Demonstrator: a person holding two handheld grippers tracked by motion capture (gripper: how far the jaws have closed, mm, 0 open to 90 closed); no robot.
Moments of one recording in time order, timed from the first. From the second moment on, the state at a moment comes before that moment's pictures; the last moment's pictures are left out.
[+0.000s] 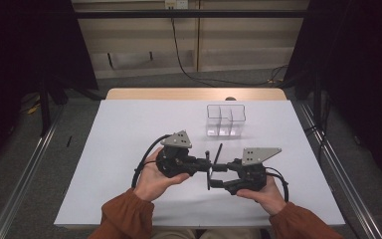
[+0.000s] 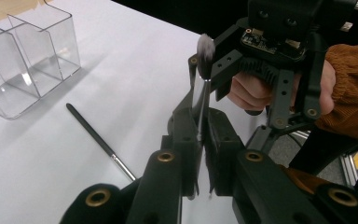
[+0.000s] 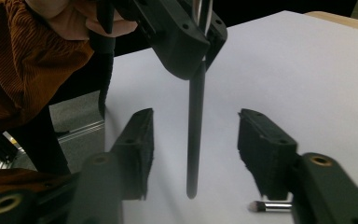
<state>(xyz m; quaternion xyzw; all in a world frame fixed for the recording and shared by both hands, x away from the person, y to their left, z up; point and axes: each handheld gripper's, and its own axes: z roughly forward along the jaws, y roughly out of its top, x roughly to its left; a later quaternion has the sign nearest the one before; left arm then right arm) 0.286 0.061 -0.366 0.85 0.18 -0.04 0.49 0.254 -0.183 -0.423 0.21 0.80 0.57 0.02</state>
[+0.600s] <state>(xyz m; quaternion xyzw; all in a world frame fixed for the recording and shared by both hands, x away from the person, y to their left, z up) 0.285 0.054 -0.373 0.85 0.18 -0.05 0.50 0.256 -0.183 -0.426 0.21 0.79 0.57 0.02</state>
